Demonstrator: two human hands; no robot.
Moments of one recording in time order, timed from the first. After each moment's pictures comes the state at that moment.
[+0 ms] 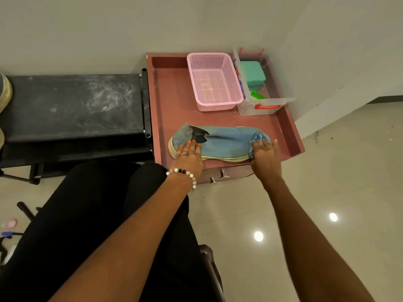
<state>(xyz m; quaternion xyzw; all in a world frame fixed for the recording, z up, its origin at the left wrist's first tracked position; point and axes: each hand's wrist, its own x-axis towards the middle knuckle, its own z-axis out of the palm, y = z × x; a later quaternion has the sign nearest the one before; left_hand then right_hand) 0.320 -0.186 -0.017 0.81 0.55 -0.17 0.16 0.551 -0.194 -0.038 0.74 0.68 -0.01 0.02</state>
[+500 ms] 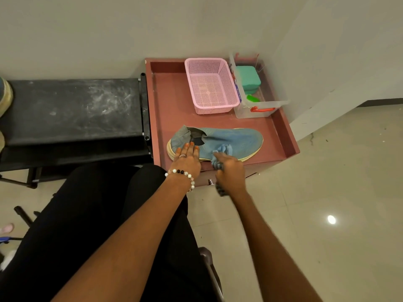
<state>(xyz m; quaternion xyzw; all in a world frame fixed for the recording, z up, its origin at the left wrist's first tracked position) 0.320 -0.185 -0.014 0.80 0.55 -0.17 0.18 0.453 -0.220 -0.023 0.69 0.68 -0.12 -0.23</state>
